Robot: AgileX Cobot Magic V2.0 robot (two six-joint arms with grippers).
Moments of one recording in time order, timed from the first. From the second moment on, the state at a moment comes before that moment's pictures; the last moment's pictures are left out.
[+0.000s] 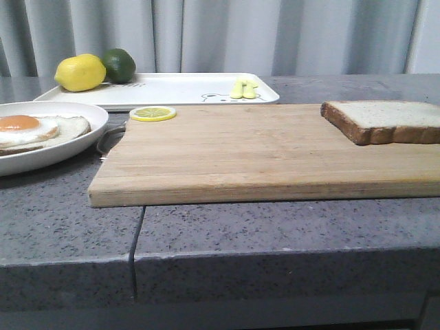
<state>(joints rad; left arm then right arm) -0.05 0.00 0.00 -0.01 0.17 0.09 0.11 -0.01 0.03 -0.01 0.07 -0.05</state>
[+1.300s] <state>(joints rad) -0.16 0.08 -0.18 -0.25 0.20 0.09 0.11 0.01 -0.22 0.18 0.36 -0.04</state>
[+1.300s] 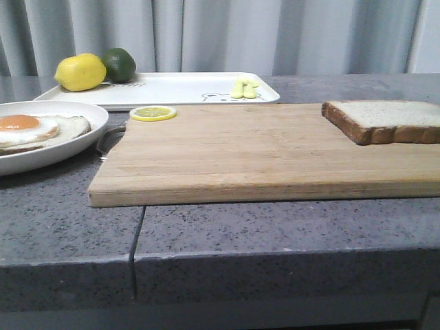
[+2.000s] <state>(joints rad) -0.43 0.61 -0.68 -0.40 0.36 0.09 0.11 0.45 -0.55 0.27 0.50 -0.04</state>
